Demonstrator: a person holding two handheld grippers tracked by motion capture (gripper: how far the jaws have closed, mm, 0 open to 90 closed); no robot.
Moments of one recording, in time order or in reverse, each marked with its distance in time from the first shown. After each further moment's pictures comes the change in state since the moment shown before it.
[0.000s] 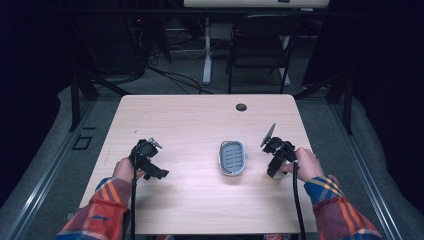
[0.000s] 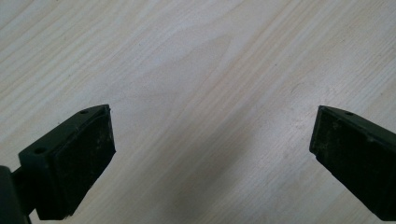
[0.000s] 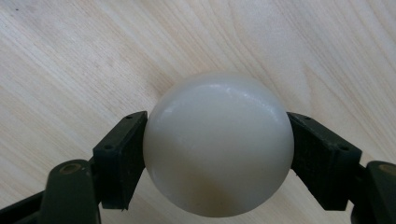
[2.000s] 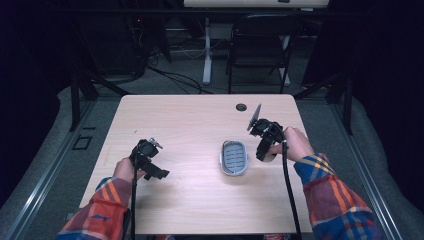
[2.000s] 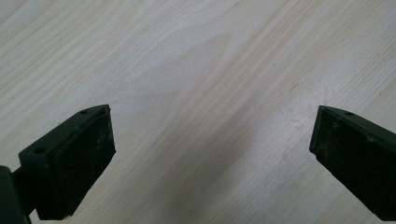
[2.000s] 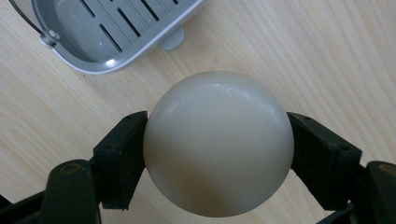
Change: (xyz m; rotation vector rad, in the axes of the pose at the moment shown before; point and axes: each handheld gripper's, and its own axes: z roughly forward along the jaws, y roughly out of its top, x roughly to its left) left arm 0.000 0.000 0.002 0.004 -0.010 0.002; right arm 0.007 0.052 -0.053 -0.007 -0.023 -0.092
